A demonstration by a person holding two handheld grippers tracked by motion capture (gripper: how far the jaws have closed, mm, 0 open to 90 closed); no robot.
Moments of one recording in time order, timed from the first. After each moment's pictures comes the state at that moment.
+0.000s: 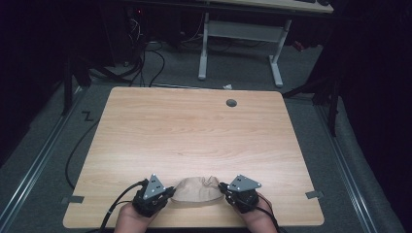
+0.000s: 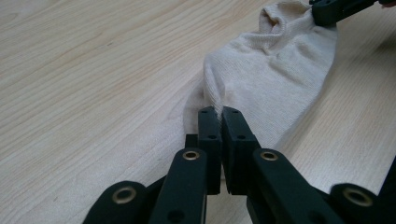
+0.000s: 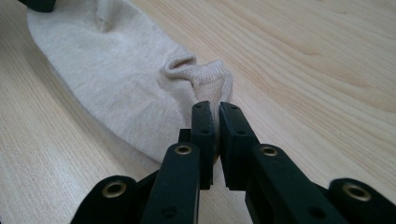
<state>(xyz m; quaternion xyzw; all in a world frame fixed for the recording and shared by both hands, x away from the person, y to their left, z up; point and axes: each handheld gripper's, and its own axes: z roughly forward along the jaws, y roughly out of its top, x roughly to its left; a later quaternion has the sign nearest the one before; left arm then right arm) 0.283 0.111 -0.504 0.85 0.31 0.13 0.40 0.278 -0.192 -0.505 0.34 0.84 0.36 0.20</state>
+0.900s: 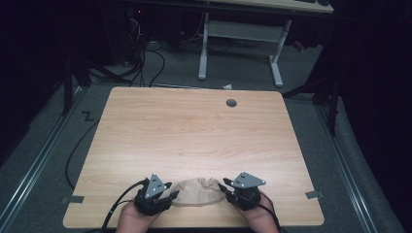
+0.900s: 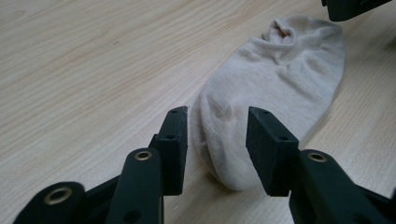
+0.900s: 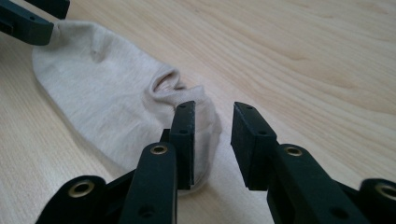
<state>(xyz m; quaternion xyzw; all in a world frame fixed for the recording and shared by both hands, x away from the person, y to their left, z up) 0.288 0.109 -0.506 0.84 0.33 0.14 0.41 0.284 -0.200 -0.501 0.37 0.82 0.38 0.20</state>
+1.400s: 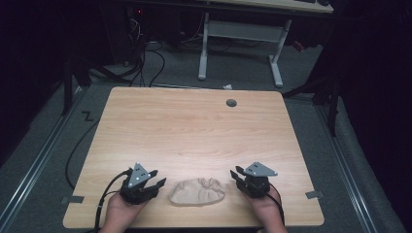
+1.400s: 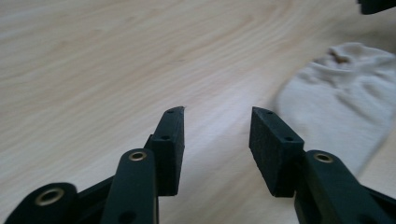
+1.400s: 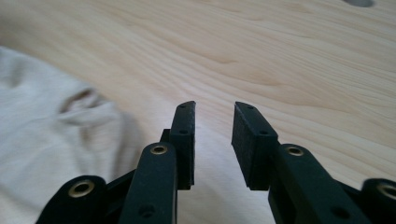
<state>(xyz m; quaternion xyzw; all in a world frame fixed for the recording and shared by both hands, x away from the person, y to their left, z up) 0.312 0.150 -0.496 0.81 0.36 0.18 0.42 0.311 -0.235 -0.506 0.43 0.78 0.39 0.24</state>
